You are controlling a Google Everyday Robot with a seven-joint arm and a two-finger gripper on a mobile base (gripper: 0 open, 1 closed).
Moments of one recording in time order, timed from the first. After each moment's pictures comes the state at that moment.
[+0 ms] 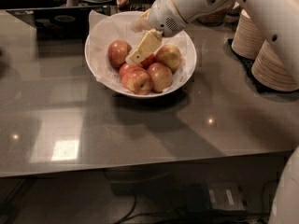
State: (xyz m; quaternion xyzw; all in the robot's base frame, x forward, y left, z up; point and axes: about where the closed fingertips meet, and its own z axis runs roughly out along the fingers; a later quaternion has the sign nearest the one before) arm 0.623 0.029 0.950 -0.64 0.64 0.24 0.35
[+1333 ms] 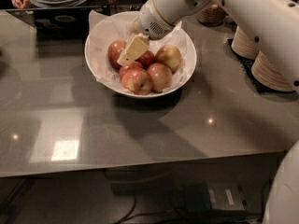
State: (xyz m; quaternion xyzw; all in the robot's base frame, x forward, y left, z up) arm 0.643 0.047 0.931 -0.63 0.68 0.18 0.34
